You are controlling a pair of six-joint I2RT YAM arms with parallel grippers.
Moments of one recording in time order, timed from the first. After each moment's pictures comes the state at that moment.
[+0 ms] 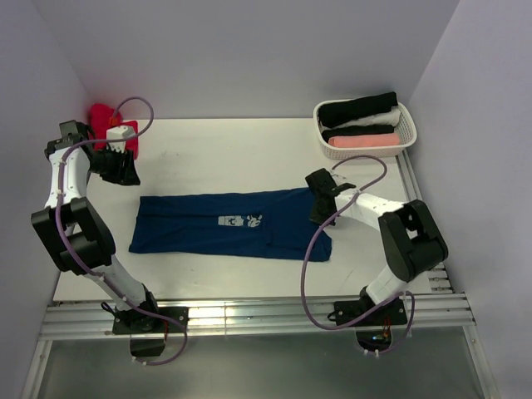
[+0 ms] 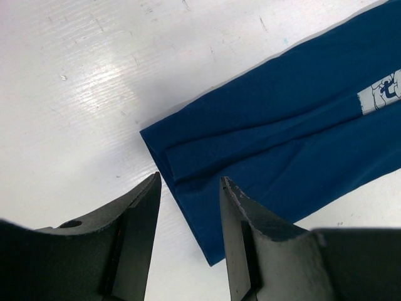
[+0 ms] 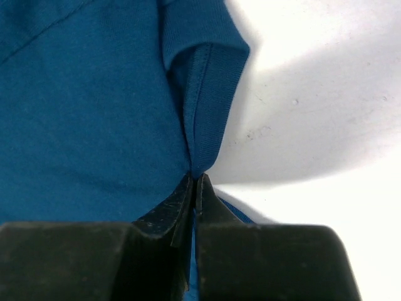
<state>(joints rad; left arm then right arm) 0.37 1.74 1.54 -0.98 0.56 0.63 0.42 1.60 0.87 -0.48 0.23 0.75</state>
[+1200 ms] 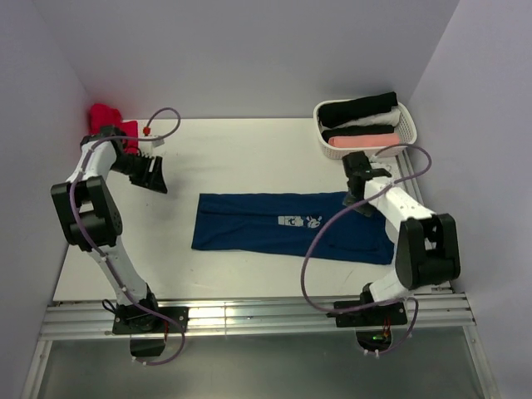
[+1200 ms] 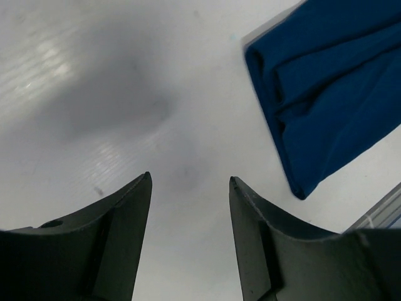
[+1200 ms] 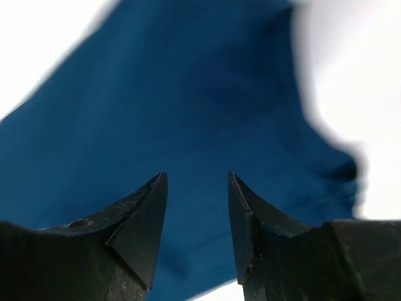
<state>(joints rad) 0.25 1.94 1.57 -1.03 0.61 0.63 0.07 1.55 0.99 -0.73 0.44 0.65</state>
